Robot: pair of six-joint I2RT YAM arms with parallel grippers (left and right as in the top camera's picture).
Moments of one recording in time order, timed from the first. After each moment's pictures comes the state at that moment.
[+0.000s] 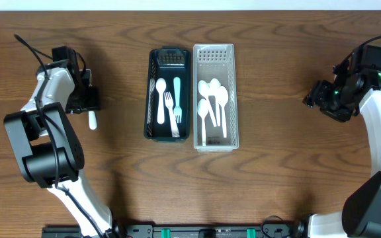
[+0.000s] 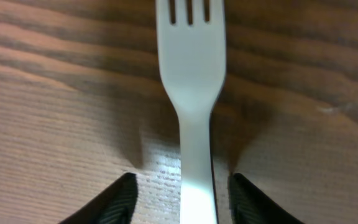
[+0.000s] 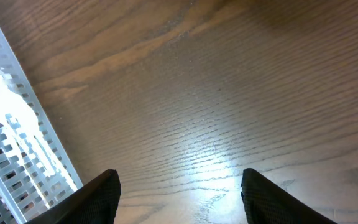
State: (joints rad) left arm 0.25 2.07 1.45 -0.84 -0.06 0.13; right arm -0.22 1.62 1.32 -1.02 -0.21 0.26
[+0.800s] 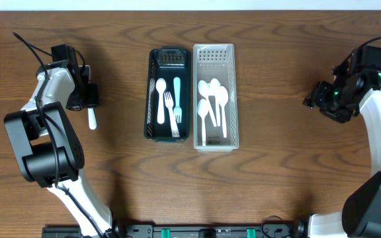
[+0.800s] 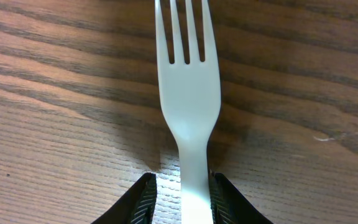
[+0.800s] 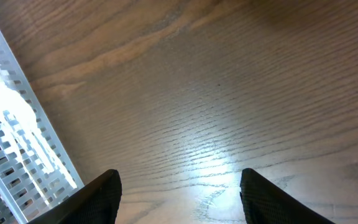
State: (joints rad) left arm 0.25 2.08 1.45 -0.78 -0.06 0.12; right arm -0.22 1.62 1.32 -1.04 -0.21 0.26
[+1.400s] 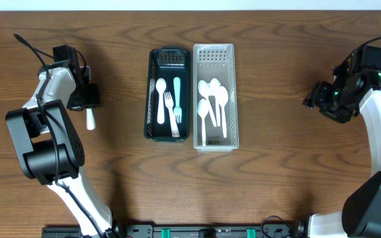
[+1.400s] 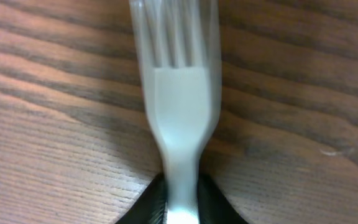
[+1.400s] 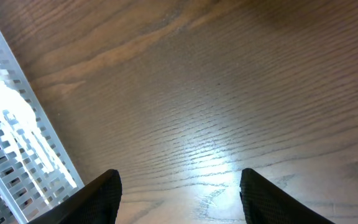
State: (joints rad) left arm 0.25 2.10 1.45 -0.78 -0.06 0.09; right arm -0.22 1.62 1.32 -1.04 -0.21 0.26
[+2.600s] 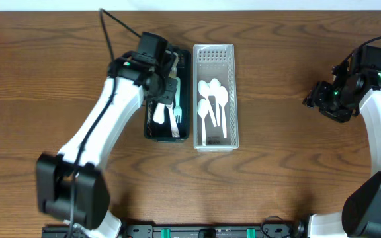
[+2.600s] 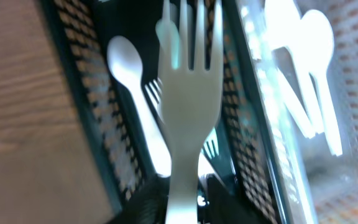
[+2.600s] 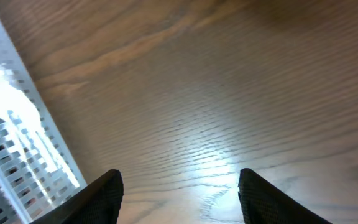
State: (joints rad) left arm -0.33 1.76 1.45 -0.91 0.07 -0.03; right arm -0.22 1.62 1.32 -1.03 -0.23 0.26
